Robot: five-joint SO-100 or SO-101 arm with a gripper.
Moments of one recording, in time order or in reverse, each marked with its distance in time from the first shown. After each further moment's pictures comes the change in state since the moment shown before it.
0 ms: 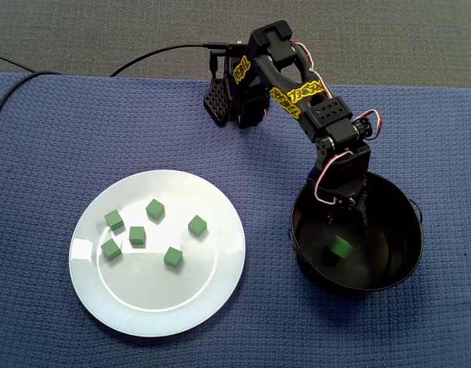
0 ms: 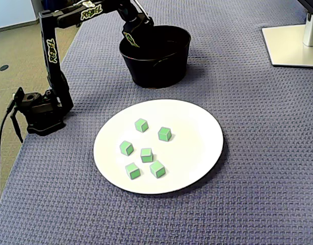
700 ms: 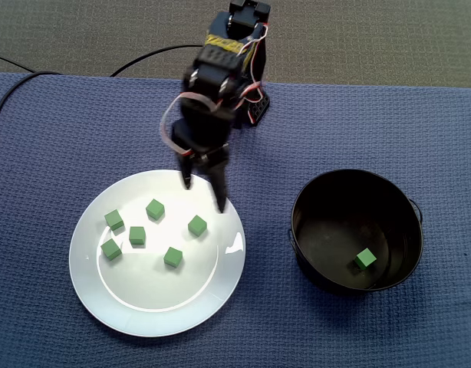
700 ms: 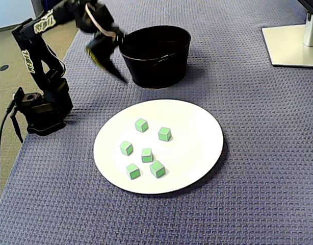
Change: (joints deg) arm 49.1 23.6 11.0 9.8 -33.4
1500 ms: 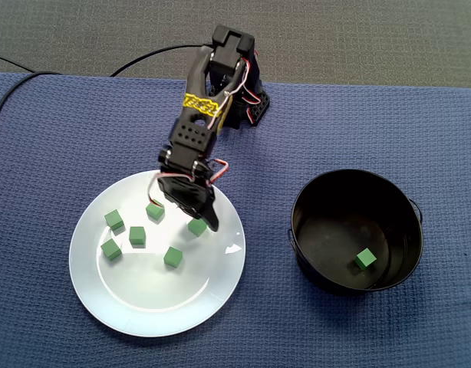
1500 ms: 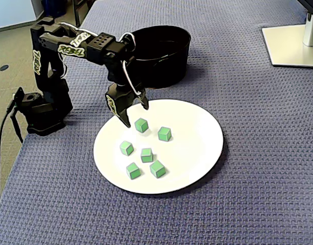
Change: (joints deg) arm 0.4 -27.2 2.6 -7.6 -10.5
